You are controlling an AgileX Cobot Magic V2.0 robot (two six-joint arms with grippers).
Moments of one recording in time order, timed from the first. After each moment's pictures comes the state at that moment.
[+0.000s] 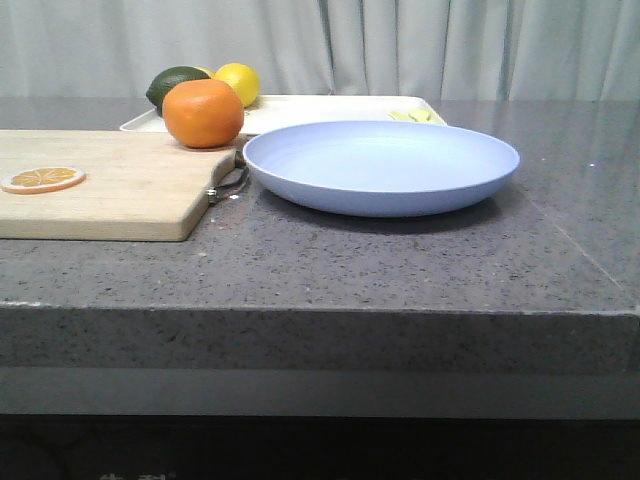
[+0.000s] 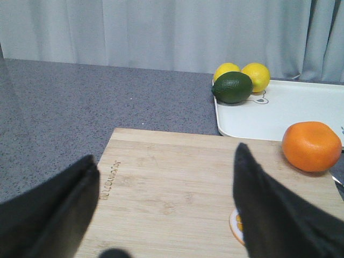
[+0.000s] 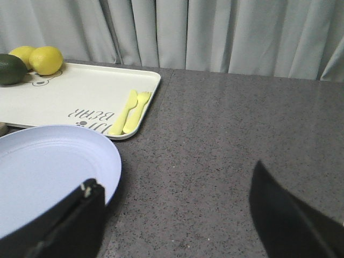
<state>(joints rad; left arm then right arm) -0.01 0.63 -0.51 -0.05 0.11 -0.01 0.06 0.68 -0.60 0.13 0.19 -0.10</state>
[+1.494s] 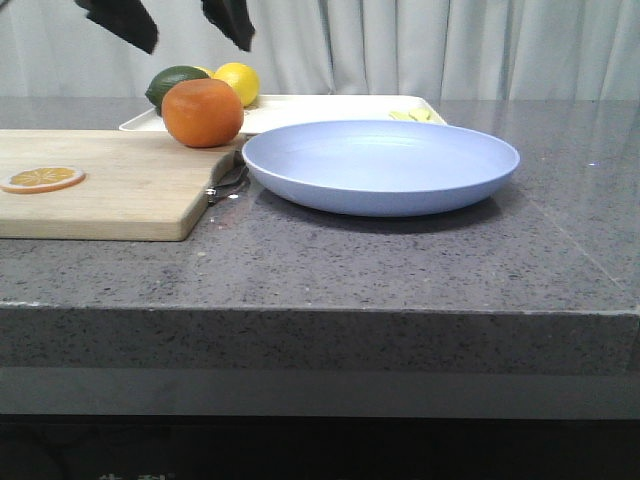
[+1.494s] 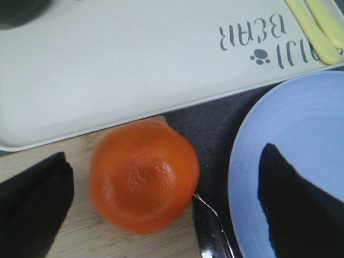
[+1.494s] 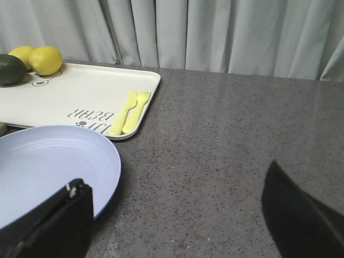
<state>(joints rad) -0.40 1.84 -1.75 -0.09 0.80 -0.01 0.06 0.68 -0.60 0.13 0.19 -0.10</state>
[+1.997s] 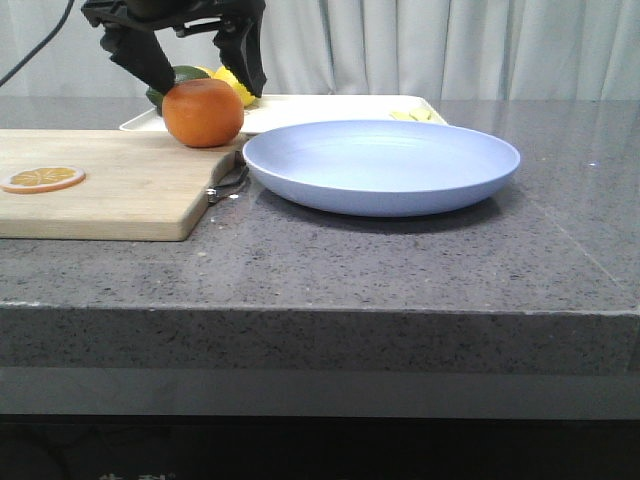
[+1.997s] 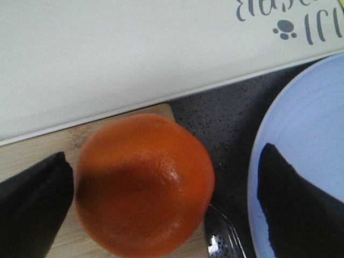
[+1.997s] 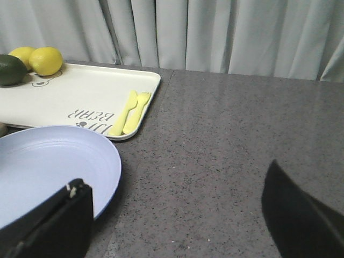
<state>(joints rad) -0.41 1.95 -1.81 -0.09 0.85 -0.01 0.06 0.68 -0.60 0.13 0.19 -0.10</state>
